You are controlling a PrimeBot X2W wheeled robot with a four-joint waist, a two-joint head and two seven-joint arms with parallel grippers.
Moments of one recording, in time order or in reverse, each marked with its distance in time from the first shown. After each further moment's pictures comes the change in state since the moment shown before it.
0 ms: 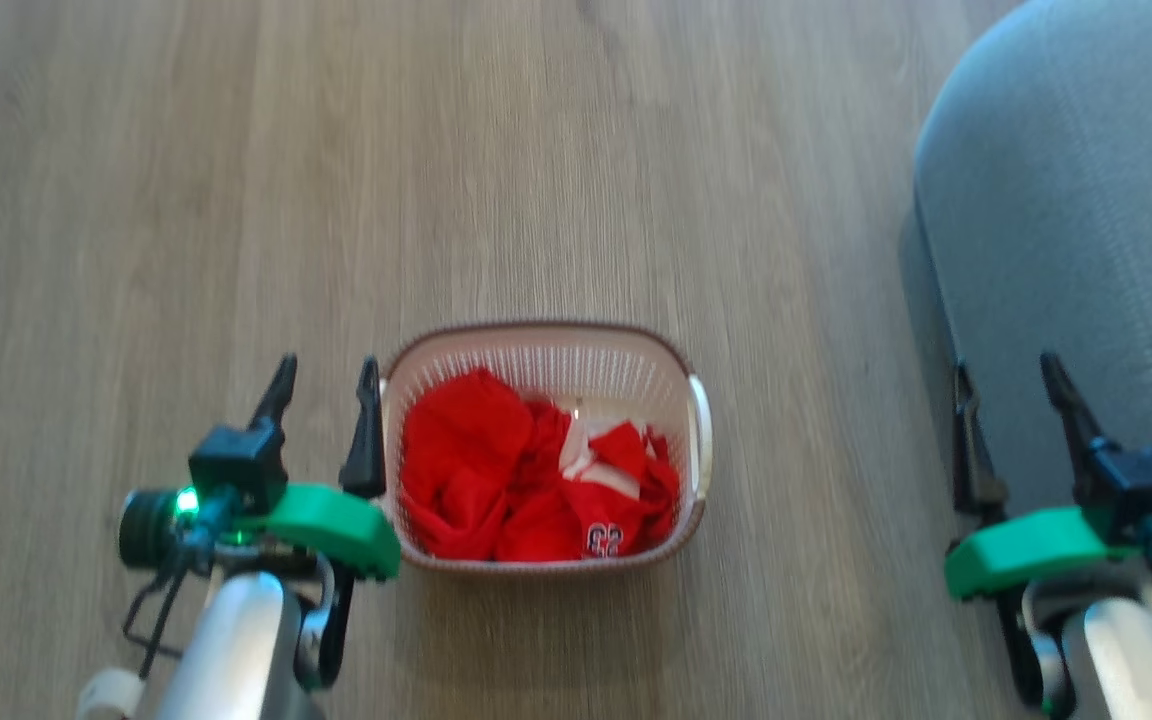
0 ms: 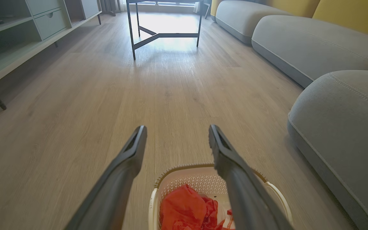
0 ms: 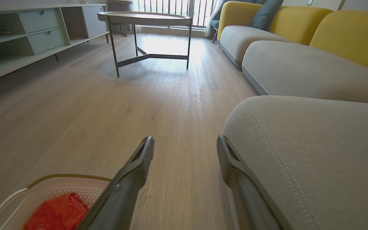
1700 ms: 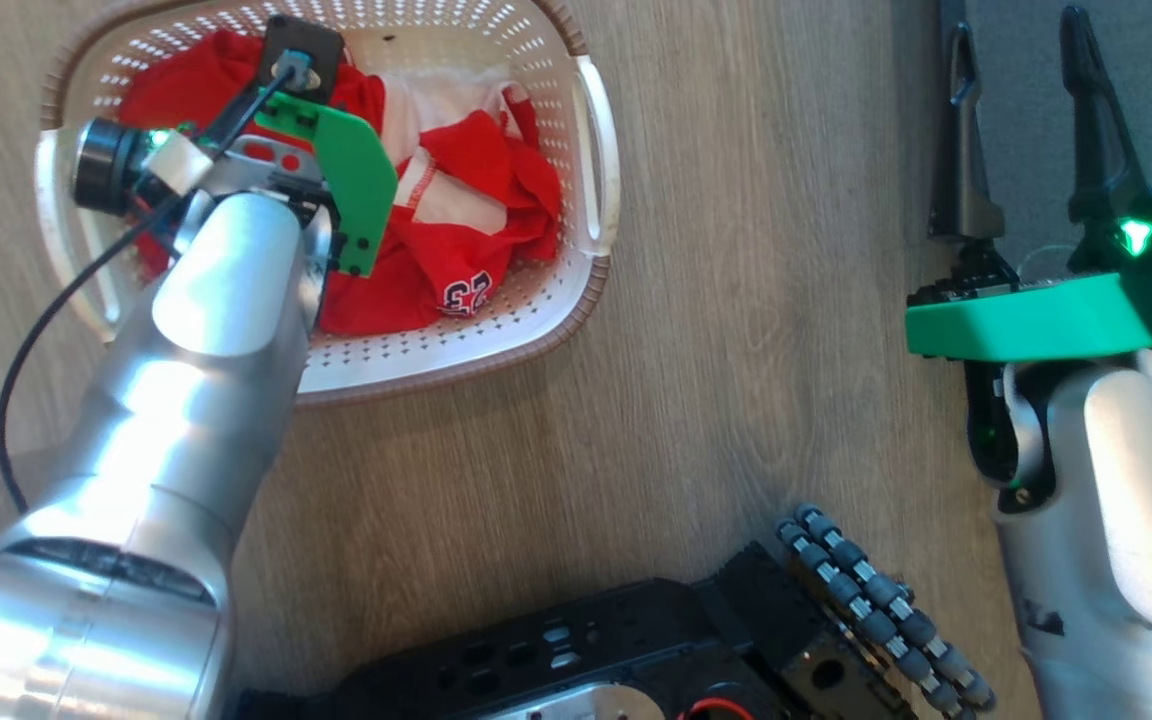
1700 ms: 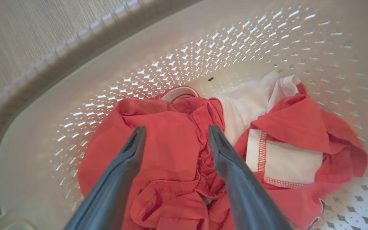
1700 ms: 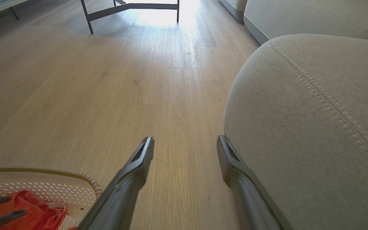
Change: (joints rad) left arm -0.879 -0.007 -0.269 0.783 0.098 0.092 0.358; right arm -0.404 0.068 0.064 -0.140 0.037 0.000 -0.001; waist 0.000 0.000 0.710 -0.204
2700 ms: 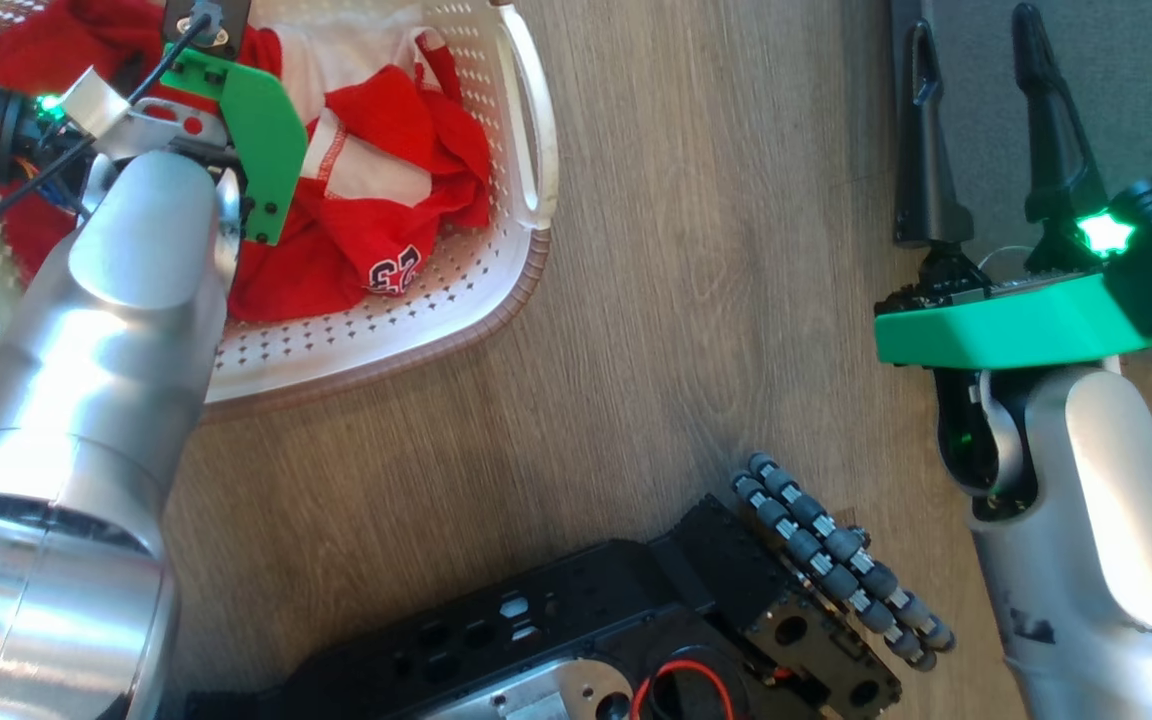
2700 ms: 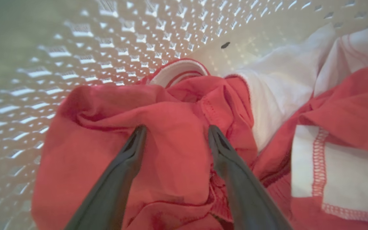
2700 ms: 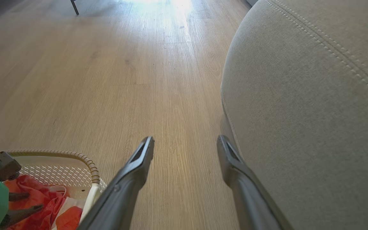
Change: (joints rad) left arm -0.114 0.064 -0.051 0.153 0.007 0.036 0.017; right arm -0.005 0.002 0.060 -0.016 0.106 0.000 0.000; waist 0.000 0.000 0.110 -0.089
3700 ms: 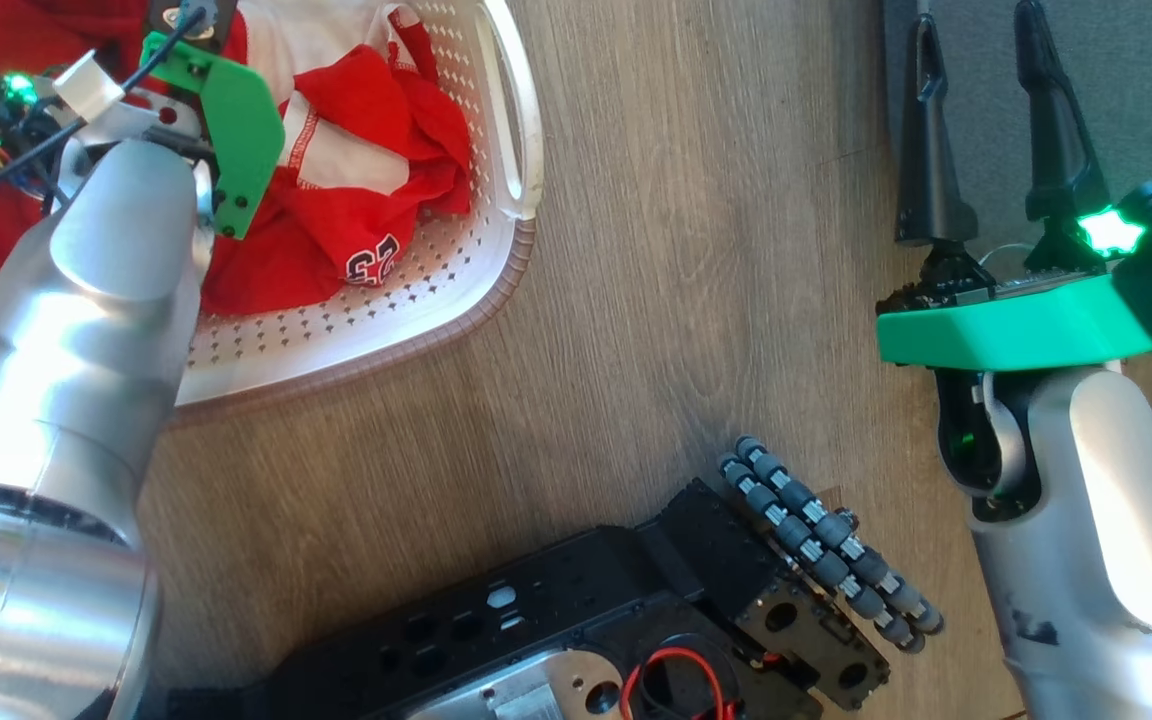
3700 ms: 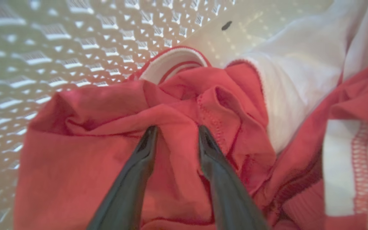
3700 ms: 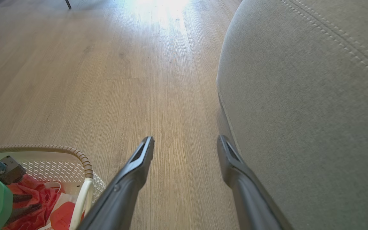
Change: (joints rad) left arm -0.028 0.031 -0.086 0.023 0.018 0.013 0.017; right arm 0.001 0.000 0.005 -0.012 0.025 0.000 -0.007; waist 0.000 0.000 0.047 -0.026
